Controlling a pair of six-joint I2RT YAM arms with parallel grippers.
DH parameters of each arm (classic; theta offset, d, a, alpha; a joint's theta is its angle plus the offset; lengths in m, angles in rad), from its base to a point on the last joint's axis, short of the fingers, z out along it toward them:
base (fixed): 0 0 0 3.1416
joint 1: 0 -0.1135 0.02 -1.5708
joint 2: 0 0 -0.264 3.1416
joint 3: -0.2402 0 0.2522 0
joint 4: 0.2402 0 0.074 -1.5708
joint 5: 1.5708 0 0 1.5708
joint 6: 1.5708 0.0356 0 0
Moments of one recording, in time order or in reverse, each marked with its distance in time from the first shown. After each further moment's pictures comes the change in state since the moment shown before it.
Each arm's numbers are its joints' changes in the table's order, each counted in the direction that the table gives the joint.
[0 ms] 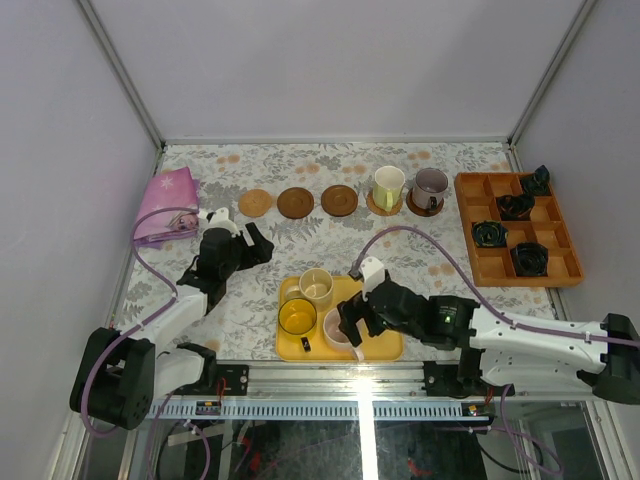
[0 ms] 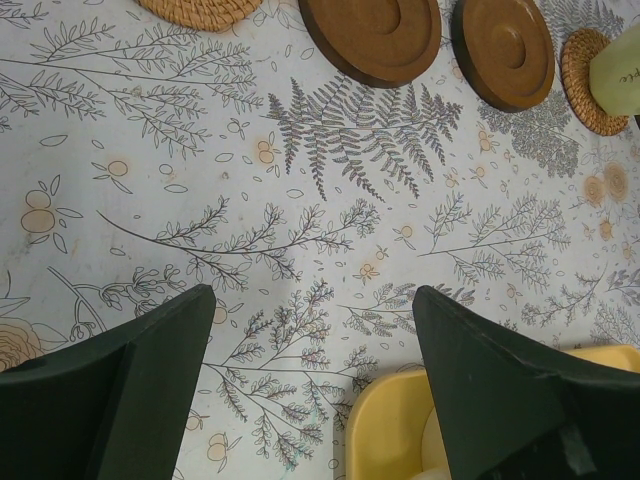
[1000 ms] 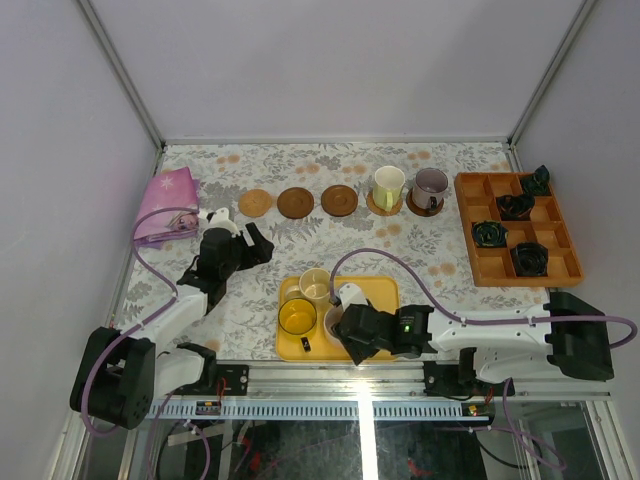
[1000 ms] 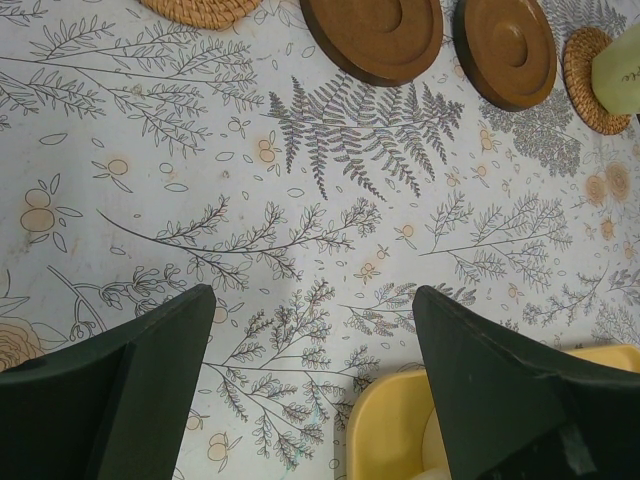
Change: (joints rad) left arm 0.000 -0.003 0.000 0.000 0.000 0.000; right arm -0.123 -0.281 0.001 0.075 -0.012 0.113
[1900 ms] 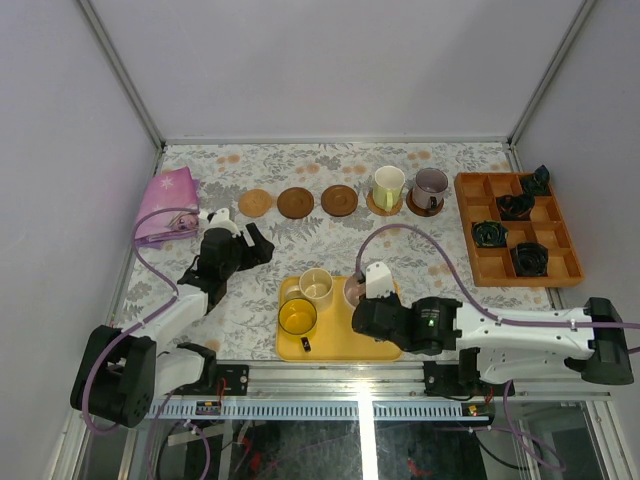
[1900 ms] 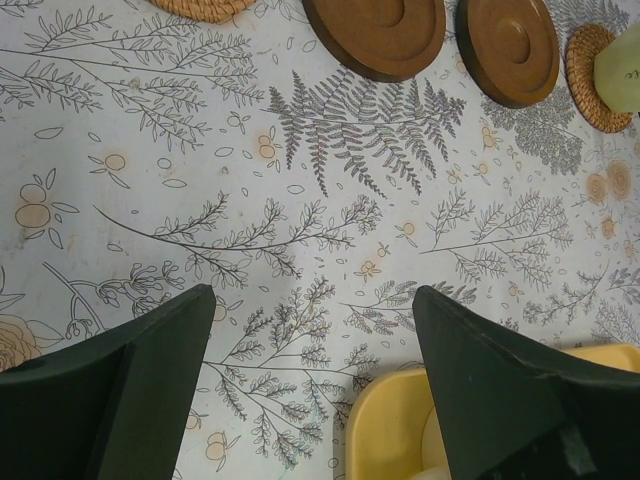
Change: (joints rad) left arm 0.000 -0.010 0.000 0.000 0.002 -0.007; right arm -0.026 0.130 -0.115 0.293 0.276 0.163
